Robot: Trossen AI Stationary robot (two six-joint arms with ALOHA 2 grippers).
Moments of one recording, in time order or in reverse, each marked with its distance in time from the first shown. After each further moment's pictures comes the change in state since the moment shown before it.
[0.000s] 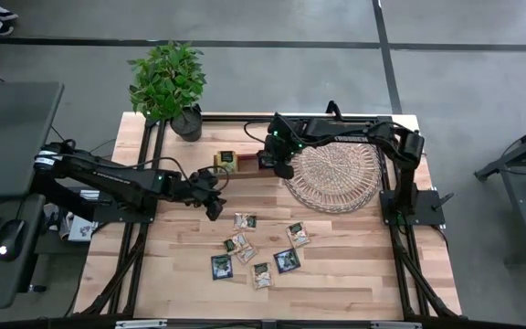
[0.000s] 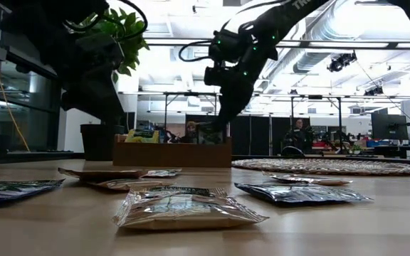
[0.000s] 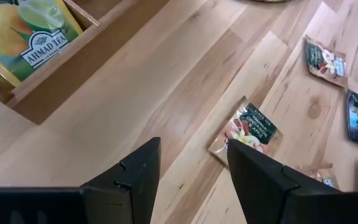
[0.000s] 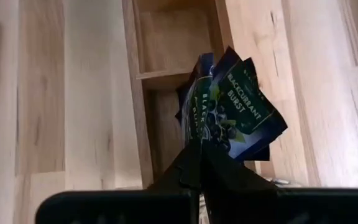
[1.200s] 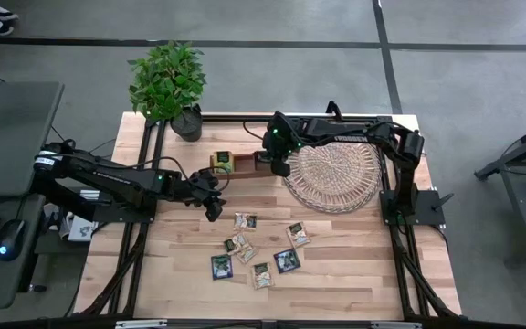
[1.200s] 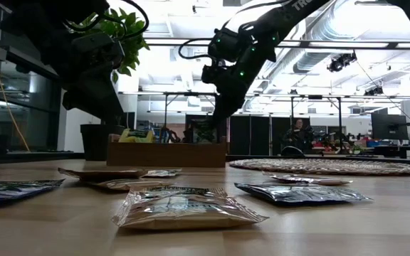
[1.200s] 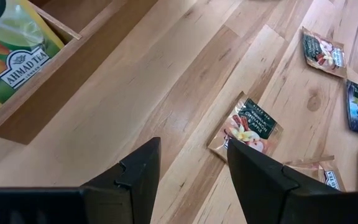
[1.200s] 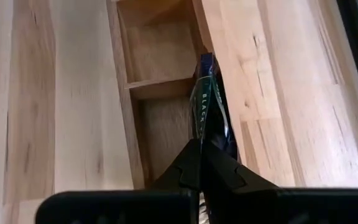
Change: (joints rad) left arm 0.001 0.001 0.002 0.000 0.015 0.049; right arm 0.000 0.000 -0.003 0.079 0.003 0.027
